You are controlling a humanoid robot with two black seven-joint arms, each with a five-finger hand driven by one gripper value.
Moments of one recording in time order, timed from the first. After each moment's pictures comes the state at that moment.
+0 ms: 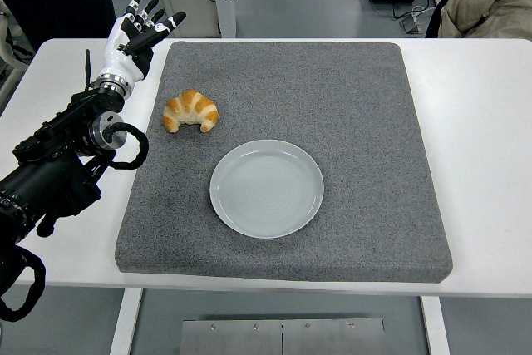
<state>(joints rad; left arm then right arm) -0.97 0.13 -0.63 -0.45 0.10 -0.06 -0.40 -0.09 0.00 0.02 0.13 -0.11 0.03 0.41</state>
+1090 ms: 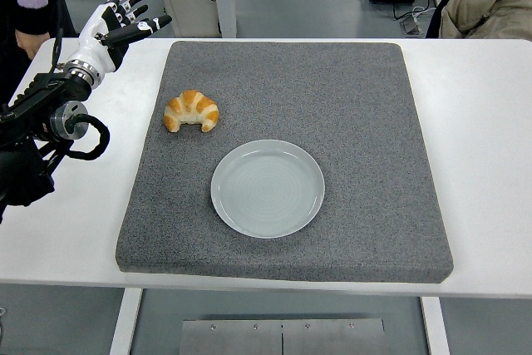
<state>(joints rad) -1.01 0.30 -0.48 -0.54 0.18 -0.06 -0.31 -0.09 0.00 0.02 0.13 -0.11 0.03 0.41</state>
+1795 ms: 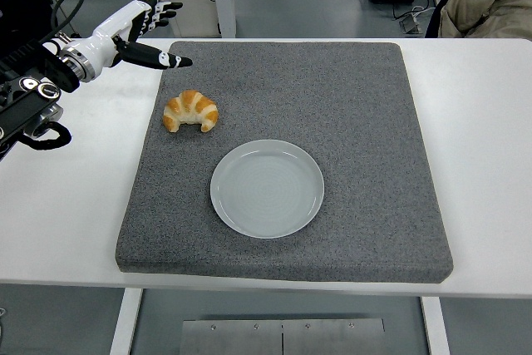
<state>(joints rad) -1.04 0.51 -0.38 -0.88 0.87 -0.07 -0.27 -0.09 0.00 0.02 0.13 -0.11 0.03 0.41</state>
